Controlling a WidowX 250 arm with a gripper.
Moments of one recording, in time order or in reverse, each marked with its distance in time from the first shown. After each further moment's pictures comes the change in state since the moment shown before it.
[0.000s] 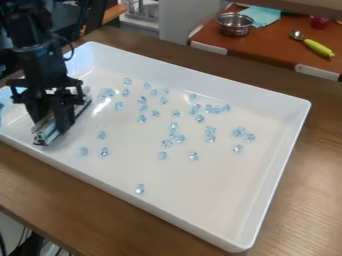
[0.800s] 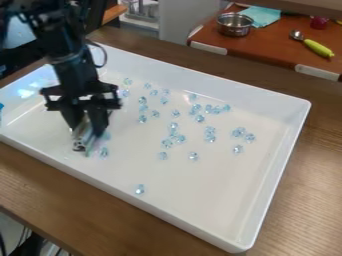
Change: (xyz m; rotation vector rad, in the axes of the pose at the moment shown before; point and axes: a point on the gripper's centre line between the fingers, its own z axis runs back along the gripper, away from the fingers) arm 0.010 -0.049 -0.016 -0.056 -0.083 0.022
